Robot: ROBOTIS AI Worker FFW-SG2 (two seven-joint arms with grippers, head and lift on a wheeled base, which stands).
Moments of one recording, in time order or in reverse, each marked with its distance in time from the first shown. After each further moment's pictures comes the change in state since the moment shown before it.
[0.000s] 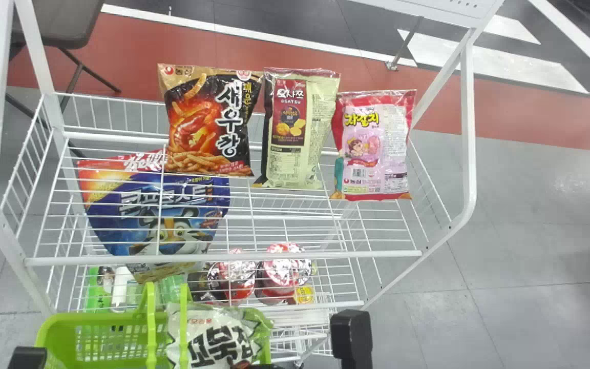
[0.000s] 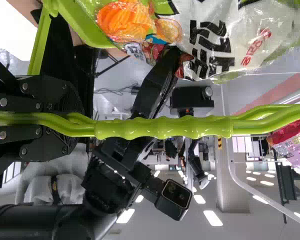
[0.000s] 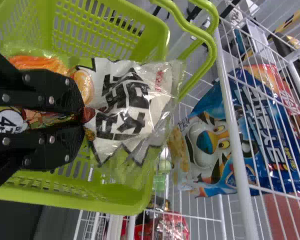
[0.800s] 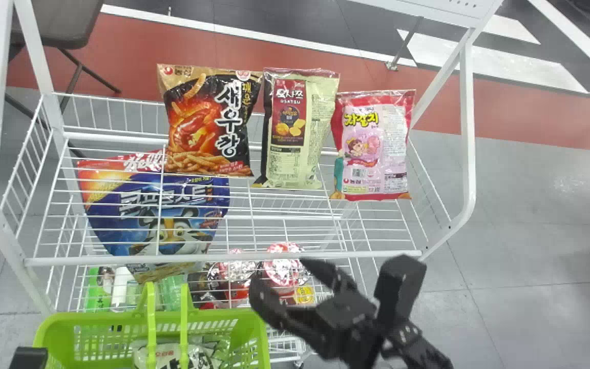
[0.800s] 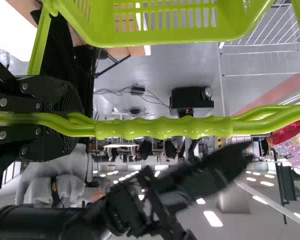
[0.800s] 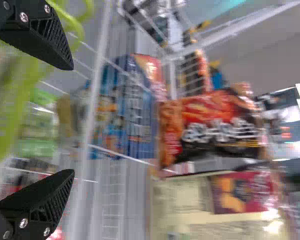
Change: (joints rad) left arm 0.000 -0.002 -0.005 0.002 -0.002 0.000 0.008; right arm -0.117 0.013 0.000 0.044 0.027 -0.491 -0.076
